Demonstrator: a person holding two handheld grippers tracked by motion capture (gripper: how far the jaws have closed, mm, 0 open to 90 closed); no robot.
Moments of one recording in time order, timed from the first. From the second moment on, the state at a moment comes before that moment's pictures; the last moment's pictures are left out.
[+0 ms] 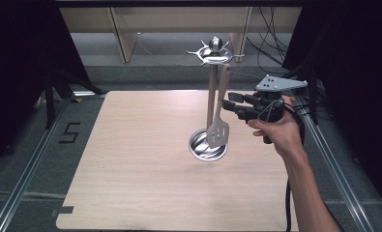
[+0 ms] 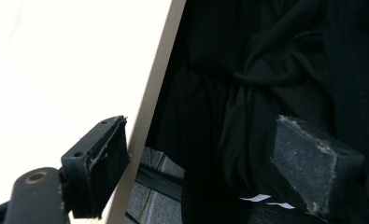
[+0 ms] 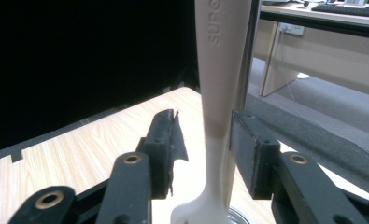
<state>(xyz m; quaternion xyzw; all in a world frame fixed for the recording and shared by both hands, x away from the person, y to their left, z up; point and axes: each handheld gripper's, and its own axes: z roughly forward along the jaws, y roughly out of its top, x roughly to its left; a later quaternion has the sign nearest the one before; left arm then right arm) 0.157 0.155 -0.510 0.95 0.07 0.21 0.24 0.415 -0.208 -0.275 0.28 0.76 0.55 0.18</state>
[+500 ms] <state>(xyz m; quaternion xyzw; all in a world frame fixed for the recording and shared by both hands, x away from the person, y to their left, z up) 0.155 0.155 -0.513 0.93 0.09 0.22 0.27 0.397 -0.214 -0.289 0.29 0.76 0.54 0.21</state>
